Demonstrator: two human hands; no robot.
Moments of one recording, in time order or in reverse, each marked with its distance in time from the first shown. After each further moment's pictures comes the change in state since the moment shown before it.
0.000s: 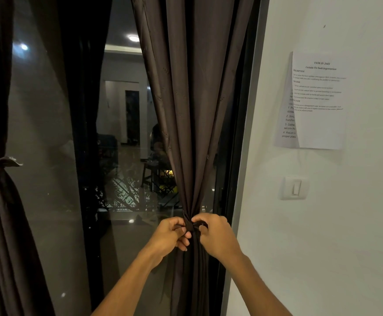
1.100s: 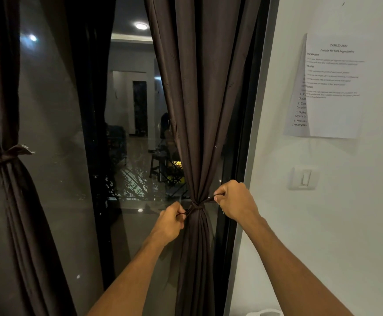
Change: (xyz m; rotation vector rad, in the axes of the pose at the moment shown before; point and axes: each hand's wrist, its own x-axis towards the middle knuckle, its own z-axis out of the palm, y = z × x) left_hand 0.020 -0.024 -0.013 0.473 0.159 0.040; right_hand 0.039 0.004 -0.041 -0.101 0.008 0.148
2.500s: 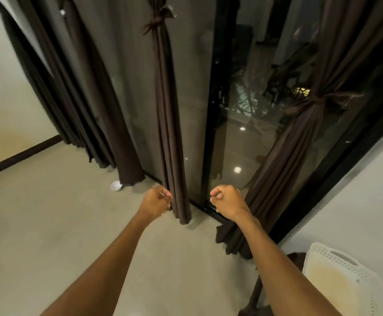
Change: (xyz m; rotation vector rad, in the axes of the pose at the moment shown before) left_hand -0.313 -0.157 -0.023 -0.063 0.436 -0.805; right_hand -0.206 -0.012 0.225 0.270 -0.839 -0.110
